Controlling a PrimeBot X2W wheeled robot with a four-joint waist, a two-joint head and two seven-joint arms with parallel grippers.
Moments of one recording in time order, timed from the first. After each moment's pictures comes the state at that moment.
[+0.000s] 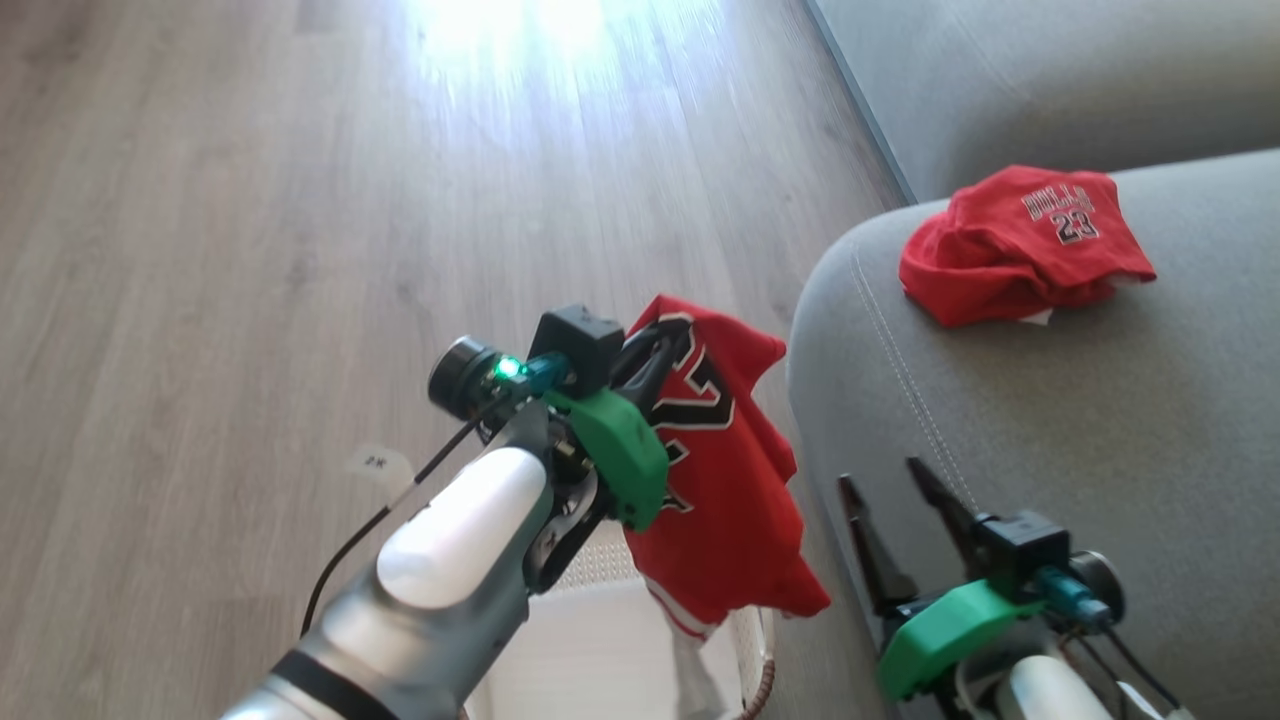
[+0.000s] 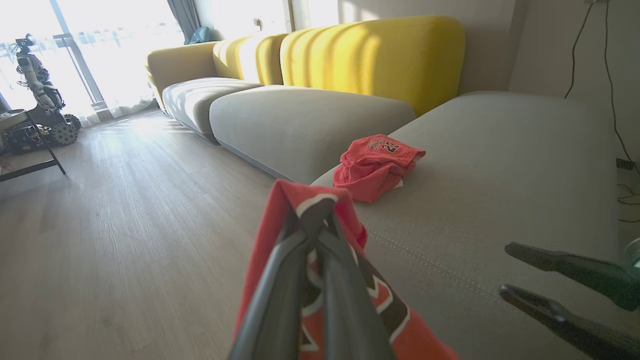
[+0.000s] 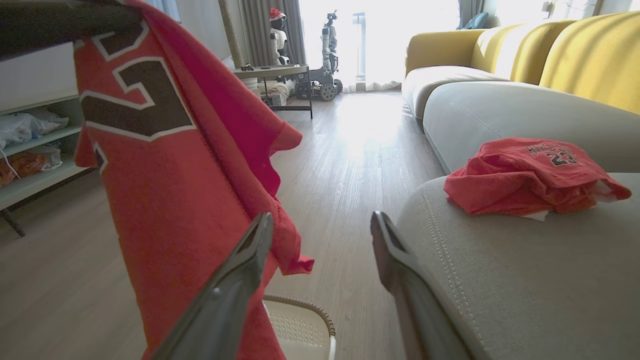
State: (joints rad) left arm -0.75 0.04 -0.84 0.61 -0.49 0.00 0.00; right arm -0.07 -0.05 0.16 0.37 0.14 0.13 -0.26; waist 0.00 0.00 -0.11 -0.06
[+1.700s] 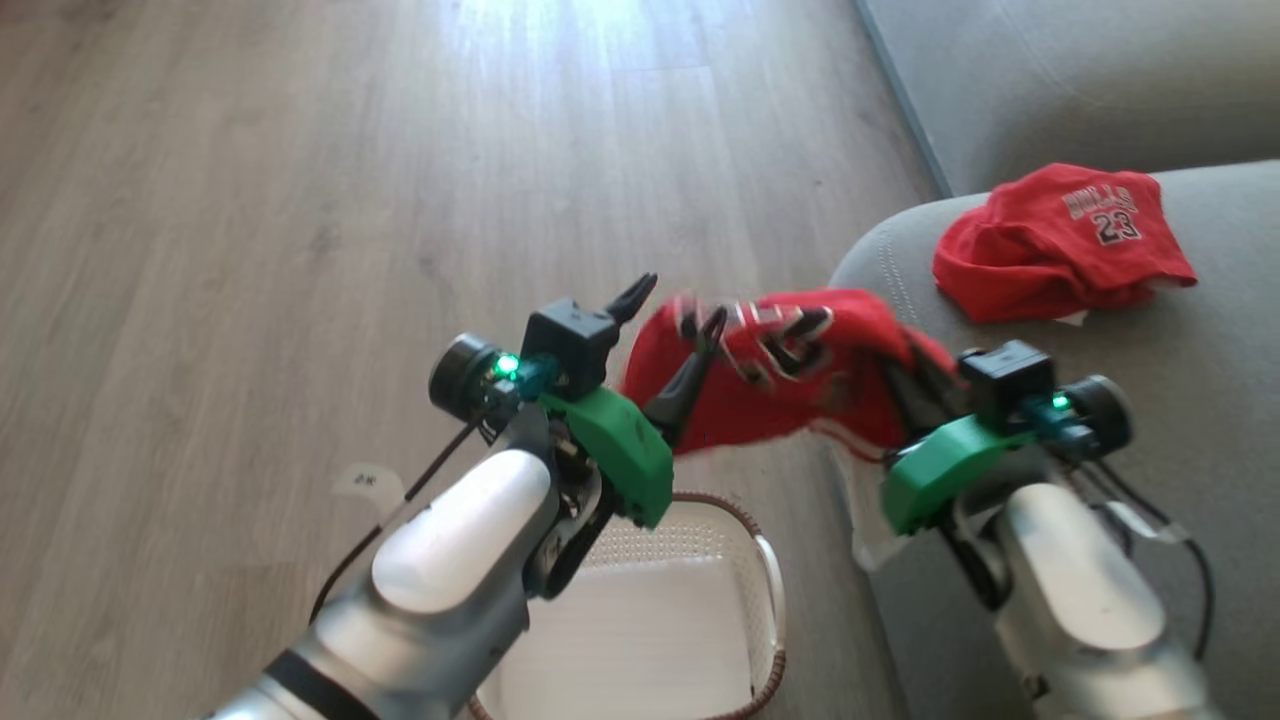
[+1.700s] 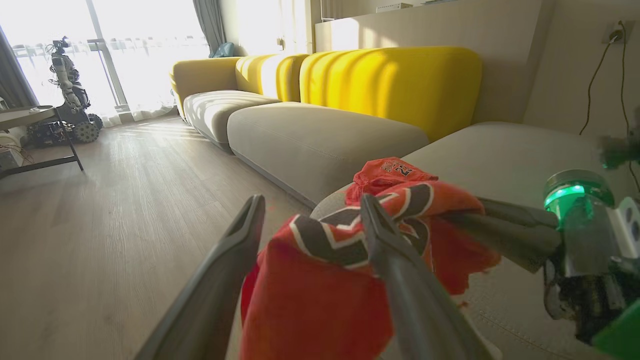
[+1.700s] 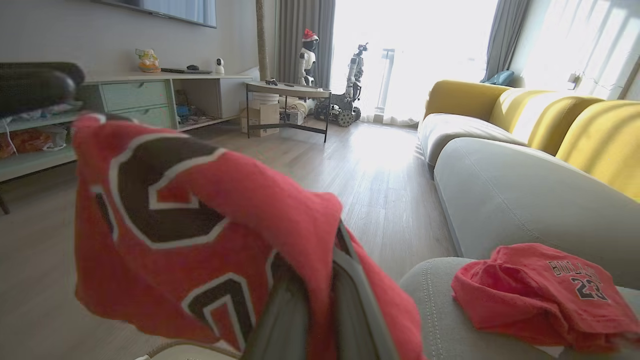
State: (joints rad) left arm -0.77 0.08 -0.92 0.53 -0.60 0.09 -0.06; right arm -0.41 -0.08 0.23 0.59 0.10 0.13 -0.26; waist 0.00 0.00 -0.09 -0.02
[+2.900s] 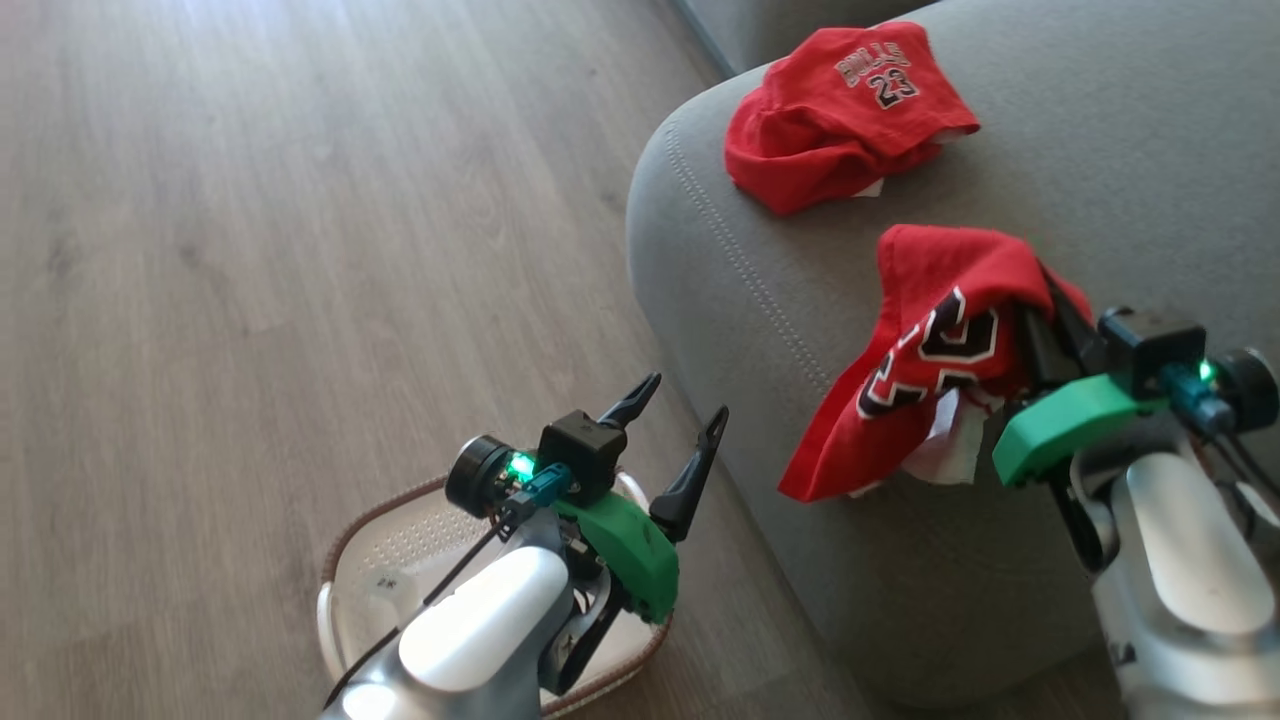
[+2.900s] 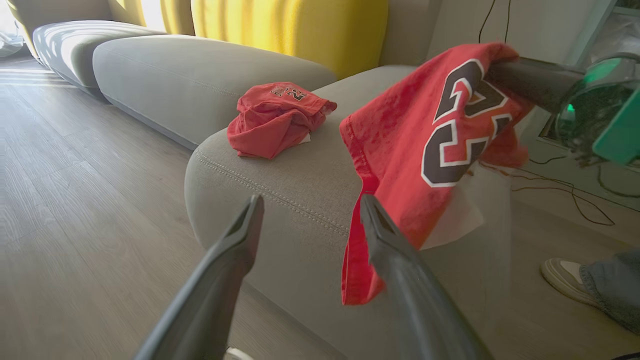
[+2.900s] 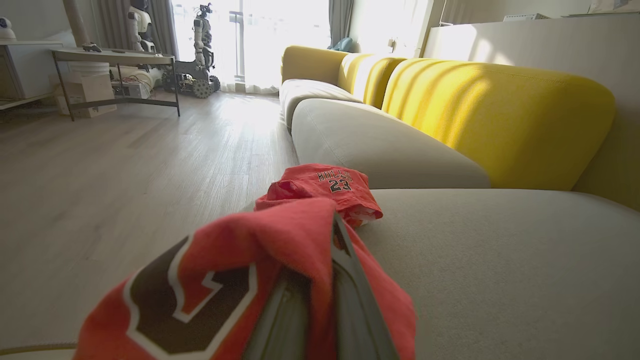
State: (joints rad) left arm -0.65 0.06 -0.99 0.60 -0.61 0.11 -0.19; right arm -0.39 -0.16 0.02 0.49 0.04 0.13 -0.24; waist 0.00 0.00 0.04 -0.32
